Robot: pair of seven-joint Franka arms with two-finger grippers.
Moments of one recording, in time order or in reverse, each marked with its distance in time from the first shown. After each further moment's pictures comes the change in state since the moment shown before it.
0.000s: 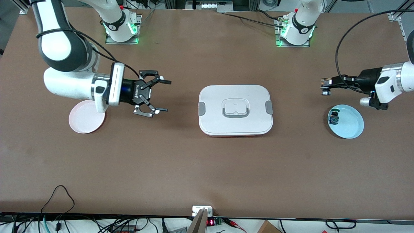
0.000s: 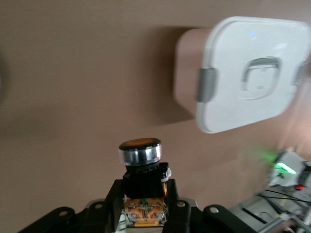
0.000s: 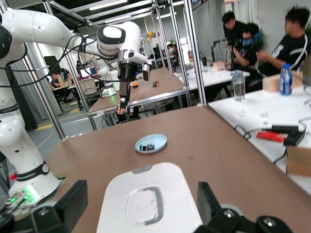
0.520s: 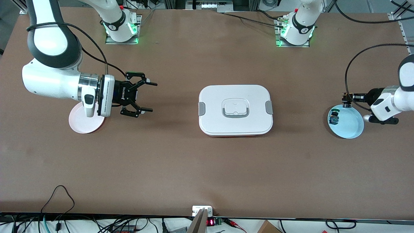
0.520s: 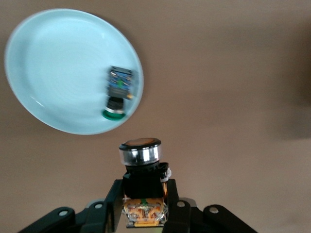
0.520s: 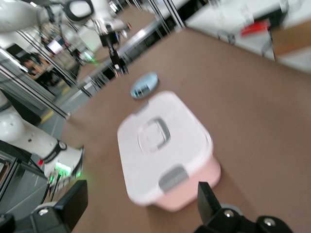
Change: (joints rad) left arm 0.041 0.225 0.008 0.014 0.435 0.200 -0.019; right arm -0.010 -0.023 -0.042 0.000 -0.376 -0.010 0.551
